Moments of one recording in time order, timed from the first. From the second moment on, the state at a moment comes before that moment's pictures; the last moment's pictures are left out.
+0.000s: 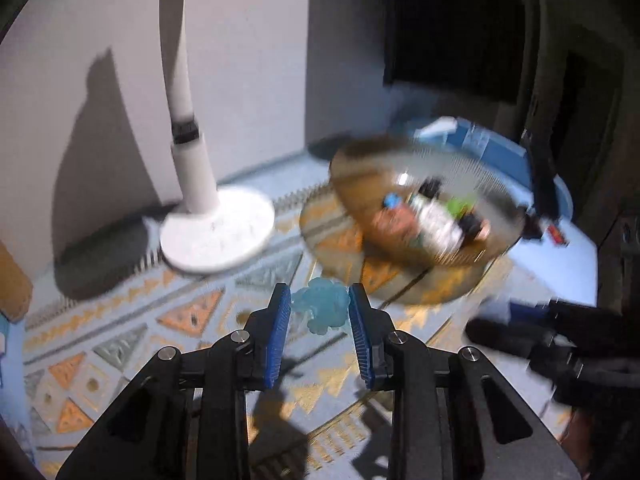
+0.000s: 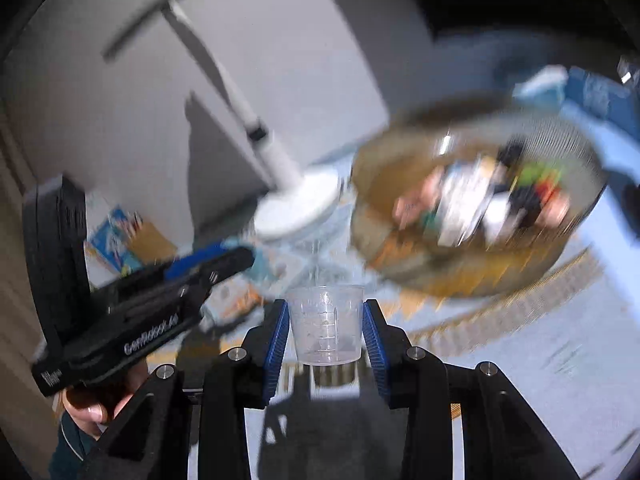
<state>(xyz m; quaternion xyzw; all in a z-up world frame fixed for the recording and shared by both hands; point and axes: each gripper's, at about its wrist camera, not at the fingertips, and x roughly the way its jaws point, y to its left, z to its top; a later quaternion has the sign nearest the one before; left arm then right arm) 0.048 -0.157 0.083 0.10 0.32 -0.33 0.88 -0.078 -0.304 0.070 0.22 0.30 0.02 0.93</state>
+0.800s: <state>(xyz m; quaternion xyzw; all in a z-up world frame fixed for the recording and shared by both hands) 0.115 -0.313 0.072 0.04 0.36 -0.36 0.86 -0.006 -0.472 0.095 0.19 0.30 -0.12 0.93</state>
